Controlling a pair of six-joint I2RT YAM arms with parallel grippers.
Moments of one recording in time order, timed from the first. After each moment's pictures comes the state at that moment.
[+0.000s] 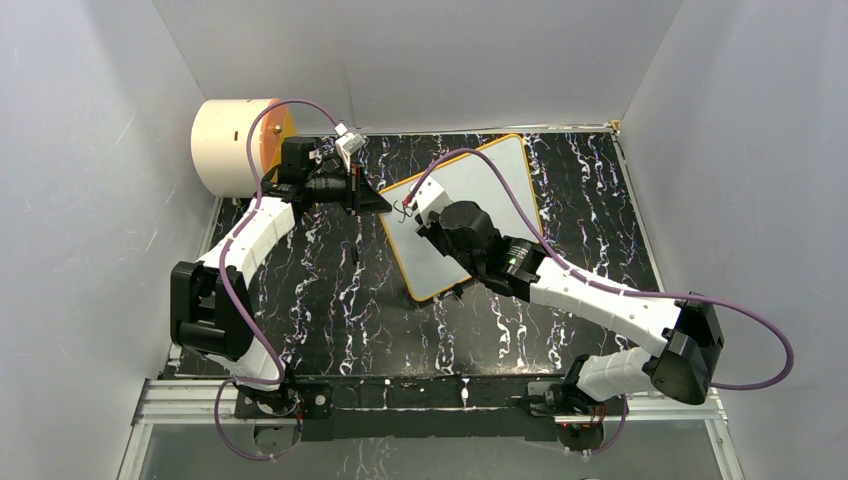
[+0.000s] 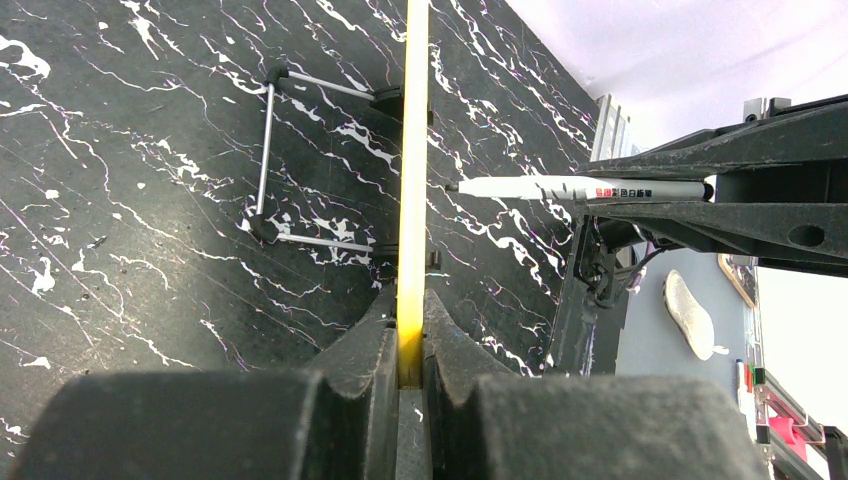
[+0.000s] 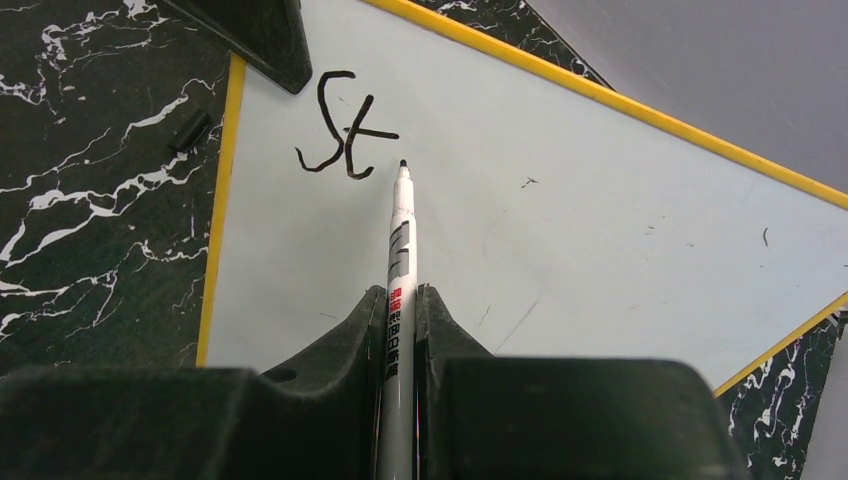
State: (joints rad) left arm -0.21 1.58 1.22 -0.27 1.05 -0.07; right arm 1.03 1.32 1.12 -0.21 0.41 -0.19
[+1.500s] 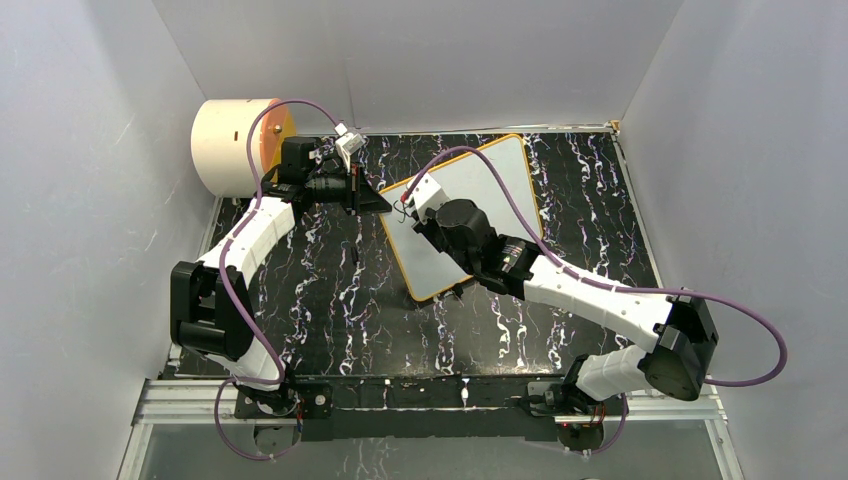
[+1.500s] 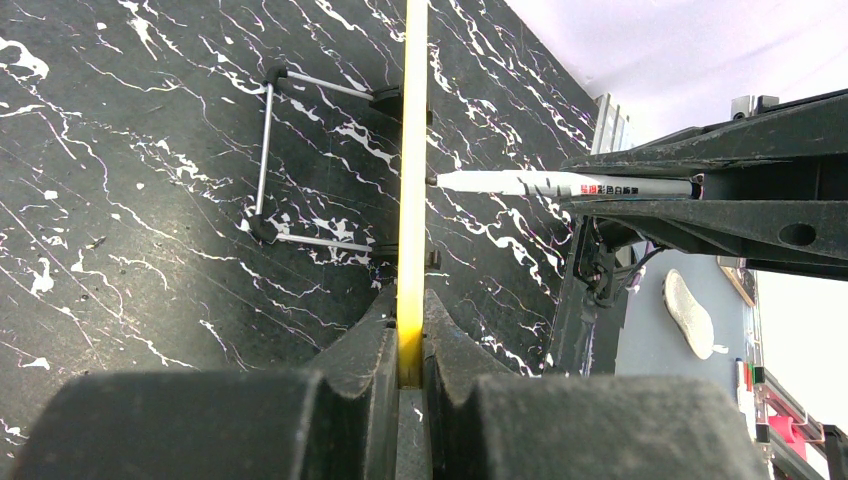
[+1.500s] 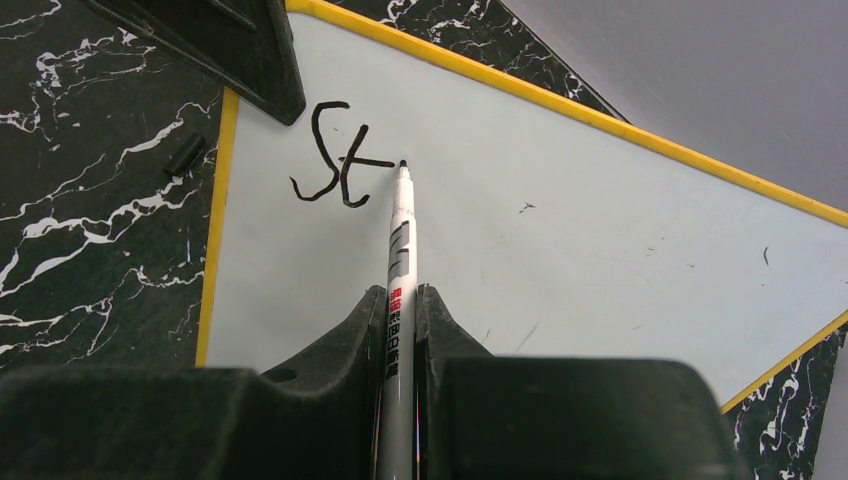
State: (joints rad) left arm -0.21 1.58 1.22 -0.26 1.05 -0.07; right arm 1.02 1.35 1.12 -0.14 0.42 -0.19
